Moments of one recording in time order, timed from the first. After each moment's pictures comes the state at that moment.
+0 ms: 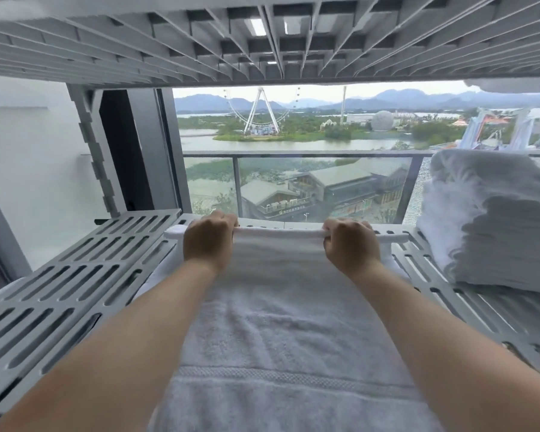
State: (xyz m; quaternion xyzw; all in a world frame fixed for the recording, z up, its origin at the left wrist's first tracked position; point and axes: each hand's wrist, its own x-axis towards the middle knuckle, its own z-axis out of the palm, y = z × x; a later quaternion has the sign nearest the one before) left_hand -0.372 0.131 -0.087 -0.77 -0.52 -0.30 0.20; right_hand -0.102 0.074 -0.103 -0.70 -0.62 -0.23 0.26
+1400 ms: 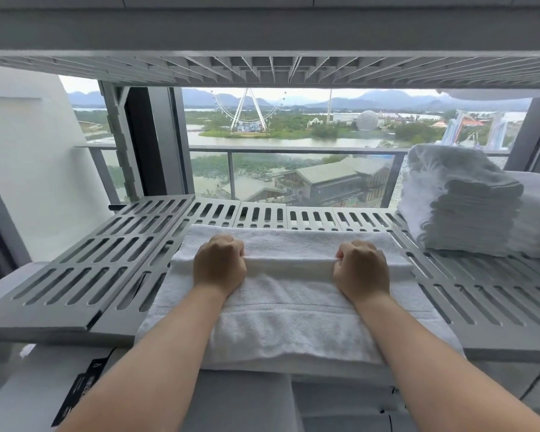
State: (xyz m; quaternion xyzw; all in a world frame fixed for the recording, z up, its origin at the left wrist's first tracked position) left_hand -0.421 0.019 -0.132 -0.79 -0.52 -0.32 0.12; right_hand -0.164 -0.067 -0.138 -0.77 -0.55 -0.18 0.27
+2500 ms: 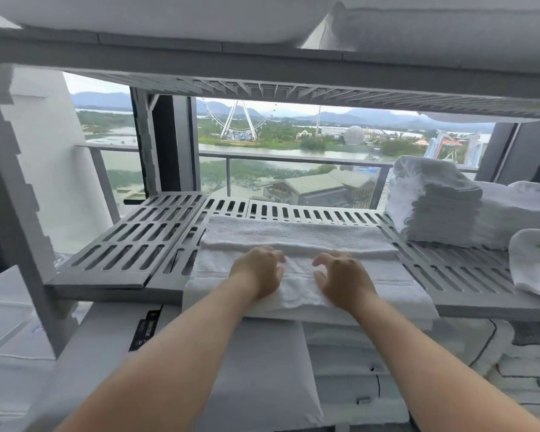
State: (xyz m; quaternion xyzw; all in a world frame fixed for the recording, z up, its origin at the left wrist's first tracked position) left_hand -0.438 -0.069 -0.116 -0.89 -0.43 -0.13 -0.05; right_hand -0.247 -0.153 -0.128 -0.73 -0.65 -0.09 0.20
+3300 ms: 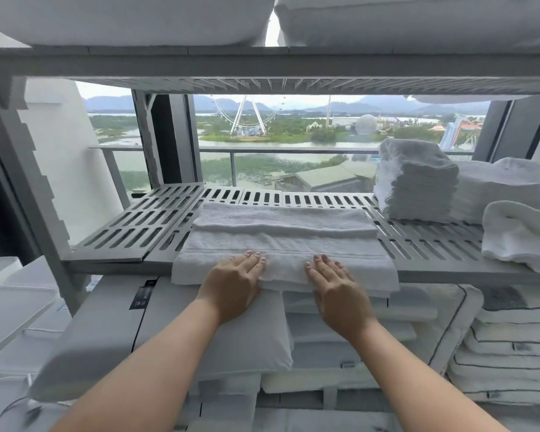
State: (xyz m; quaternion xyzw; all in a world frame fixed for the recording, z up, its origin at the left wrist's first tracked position) left_hand -0.477 -0.169 -0.153 -0.90 -0.36 -0.15 0.20; right_hand -0.230 -0.252 -0.191 -0.63 -0.71 -0.23 0.21
